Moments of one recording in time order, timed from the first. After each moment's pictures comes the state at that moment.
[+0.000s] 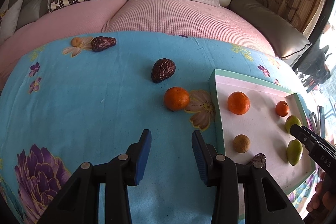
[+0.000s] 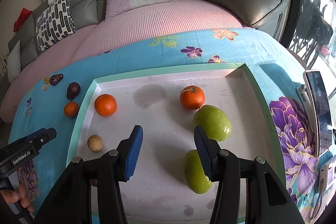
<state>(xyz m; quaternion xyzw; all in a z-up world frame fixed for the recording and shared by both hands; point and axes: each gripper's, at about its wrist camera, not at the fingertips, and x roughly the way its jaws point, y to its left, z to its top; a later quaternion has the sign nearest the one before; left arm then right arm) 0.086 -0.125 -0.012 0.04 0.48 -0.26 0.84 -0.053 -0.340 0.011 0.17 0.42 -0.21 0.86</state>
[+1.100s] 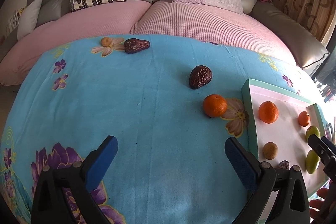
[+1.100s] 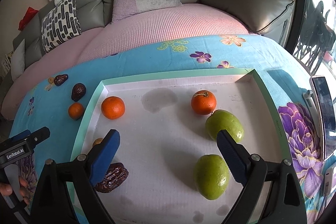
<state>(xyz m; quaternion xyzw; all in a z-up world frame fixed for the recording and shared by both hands) 0.100 -0.098 -0.013 0.05 0.47 -0.19 0.86 -0.045 -0.329 0.006 0.16 0.41 -0.20 0.88</state>
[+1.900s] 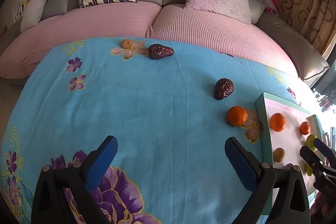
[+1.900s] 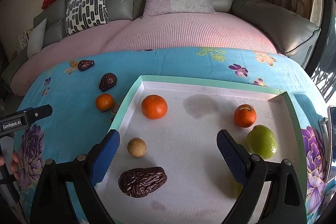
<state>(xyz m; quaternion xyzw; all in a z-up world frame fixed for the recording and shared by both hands) 0.125 -0.046 -0.002 0.02 0.46 -0.19 0.87 -0.017 -0.281 0.009 0.10 0.40 -0.13 0.90</state>
